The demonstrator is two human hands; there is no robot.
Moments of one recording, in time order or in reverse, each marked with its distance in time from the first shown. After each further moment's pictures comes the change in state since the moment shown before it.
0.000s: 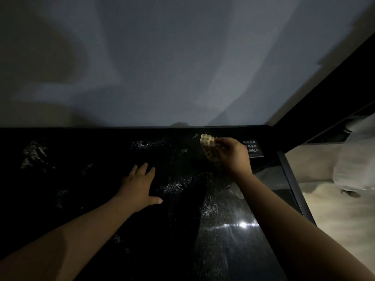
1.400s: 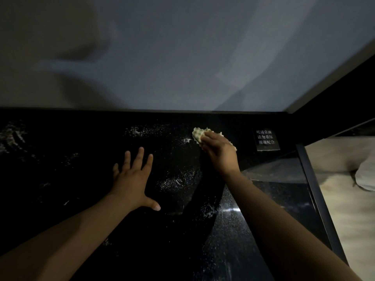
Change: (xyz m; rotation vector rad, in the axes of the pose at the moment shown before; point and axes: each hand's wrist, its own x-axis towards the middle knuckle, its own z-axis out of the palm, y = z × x) left_hand 0.038 -0.003 0.026 0.152 -0.056 -0.072; right_hand 0.021 0.056 0.093 0.038 -0.112 -0.156
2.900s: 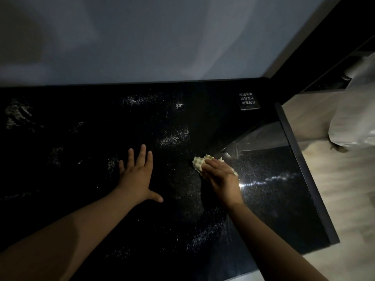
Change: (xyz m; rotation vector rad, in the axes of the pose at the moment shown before) left_hand -0.080 0.012 0.063 0.042 -0.025 0.068; right_hand -0.218 -0.037 -0.002 0.045 0.013 0.116
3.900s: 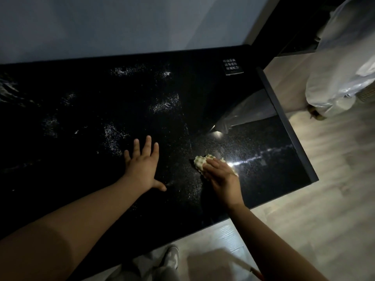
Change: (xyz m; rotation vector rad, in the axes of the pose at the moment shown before) left_hand -0.056 0.015 0.047 0.086 -0.021 0.134; right_hand -0.132 -0.023 0.011 -0.036 0.092 0.099
